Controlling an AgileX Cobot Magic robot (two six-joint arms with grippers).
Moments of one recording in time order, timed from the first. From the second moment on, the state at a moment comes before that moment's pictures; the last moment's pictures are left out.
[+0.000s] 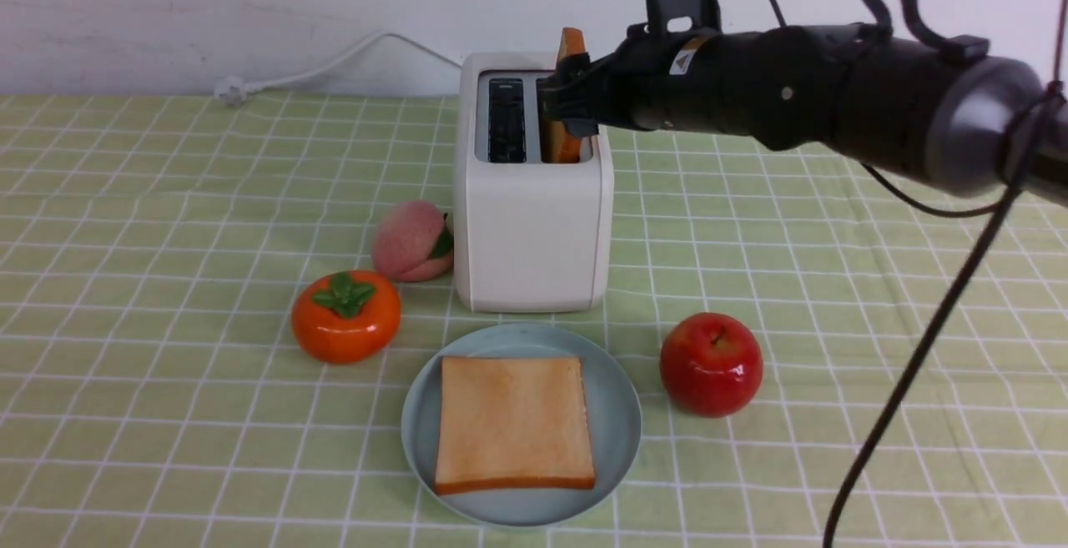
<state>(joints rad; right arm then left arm) 0.46 1.98 -1.67 0.25 0.14 -0.11 -0.24 0.29 -0.54 -0.92 0.19 0.79</state>
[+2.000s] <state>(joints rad) 0.44 1.50 -1.75 0.36 1.24 -0.18 -0.24 0.29 -0.41 -0.90 0.39 0.79</state>
